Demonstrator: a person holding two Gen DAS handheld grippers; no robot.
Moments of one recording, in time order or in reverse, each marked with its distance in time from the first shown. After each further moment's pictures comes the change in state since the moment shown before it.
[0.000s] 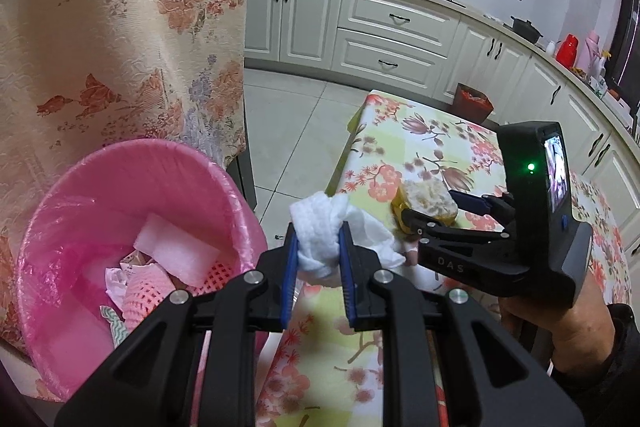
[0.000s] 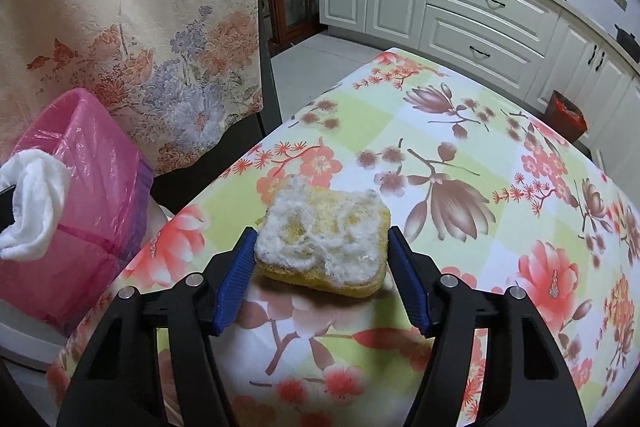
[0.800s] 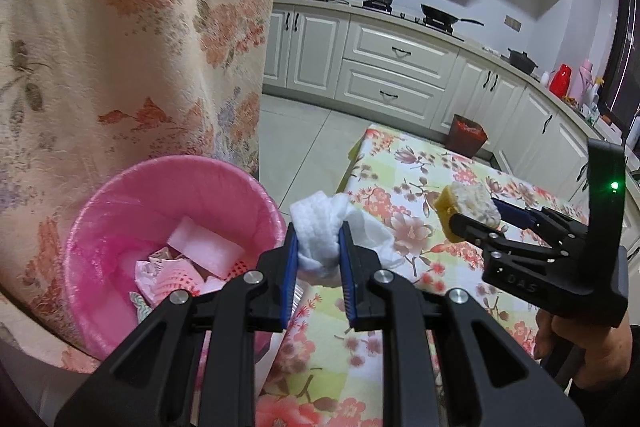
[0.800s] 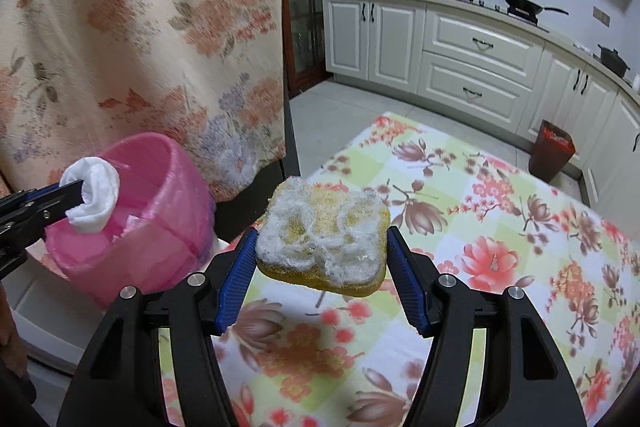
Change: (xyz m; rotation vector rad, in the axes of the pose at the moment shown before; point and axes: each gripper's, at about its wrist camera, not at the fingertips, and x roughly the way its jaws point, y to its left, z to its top) left arm -0.083 0.016 -0.007 -0.048 -0.108 -0.003; right arm -0.130 0.019 -0.016 0.005 -0.173 0.024
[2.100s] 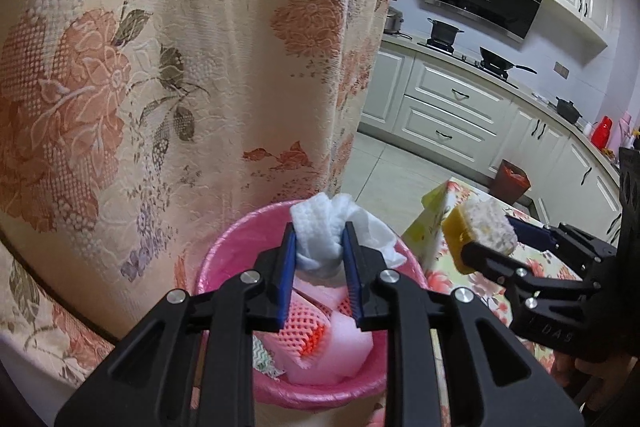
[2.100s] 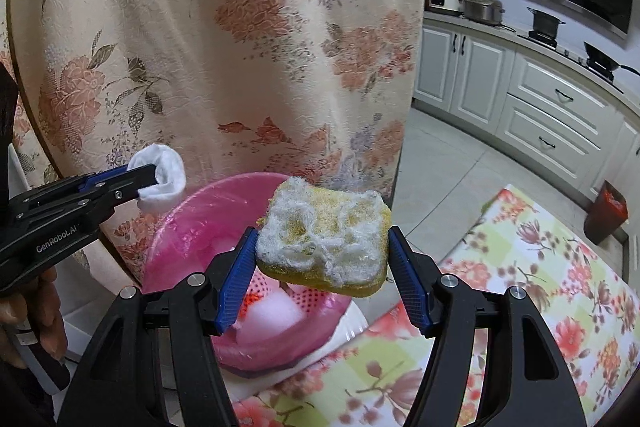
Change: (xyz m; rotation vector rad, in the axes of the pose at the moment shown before) left arm -0.052 0.124 0.032 -0.124 -0.083 0.145; right arm 0.001 0.150 0.067 -0.169 -0.027 0.209
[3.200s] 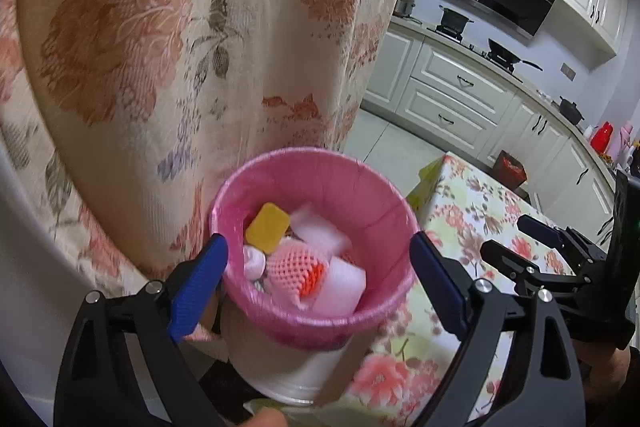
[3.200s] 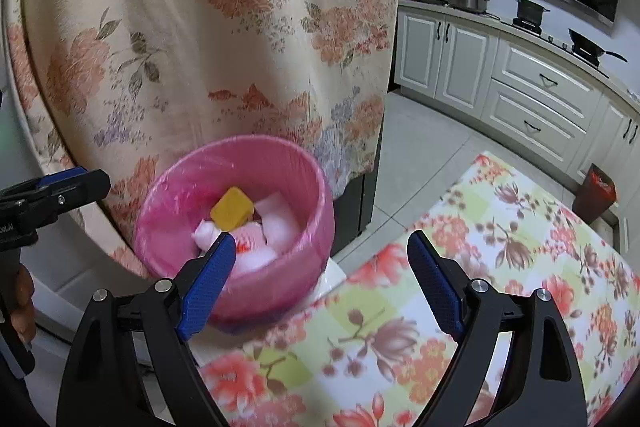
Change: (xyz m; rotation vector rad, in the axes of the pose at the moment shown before) left arm -0.040 0.008 -0.040 -0.068 0.097 0.000; right arm -0.034 -0.016 -0.053 0.025 0.034 -0.043
